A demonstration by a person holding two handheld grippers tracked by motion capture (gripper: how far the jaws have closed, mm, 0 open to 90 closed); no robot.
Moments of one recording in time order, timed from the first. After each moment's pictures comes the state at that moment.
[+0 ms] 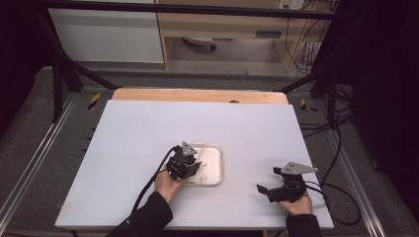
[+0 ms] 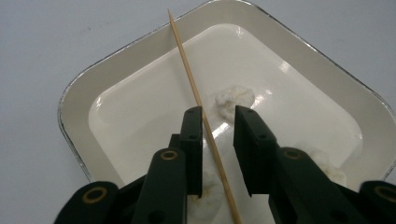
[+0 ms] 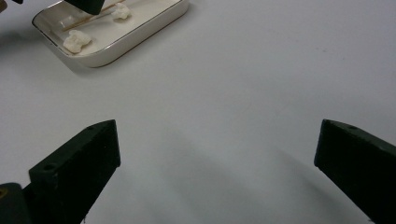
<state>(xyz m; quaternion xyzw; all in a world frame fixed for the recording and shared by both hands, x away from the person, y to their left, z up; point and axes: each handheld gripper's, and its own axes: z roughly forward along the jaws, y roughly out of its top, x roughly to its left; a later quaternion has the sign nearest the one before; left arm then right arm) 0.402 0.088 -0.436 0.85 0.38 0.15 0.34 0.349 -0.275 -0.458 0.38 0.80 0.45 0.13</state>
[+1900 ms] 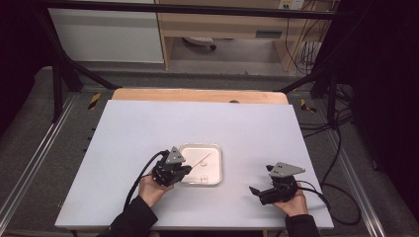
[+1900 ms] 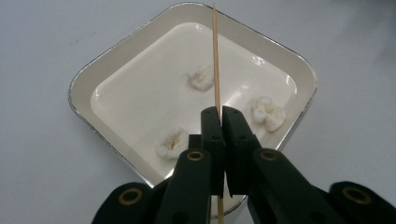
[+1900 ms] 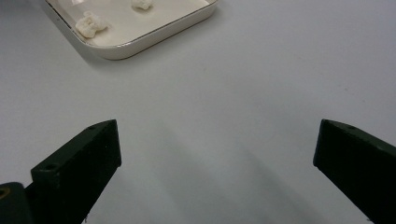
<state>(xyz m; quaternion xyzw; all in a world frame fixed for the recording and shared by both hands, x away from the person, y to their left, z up) 0.375 0.125 -0.415 0.87 0.29 0.12 0.37 0.344 -0.244 -0.444 0.32 0.84 0.41 0.18</state>
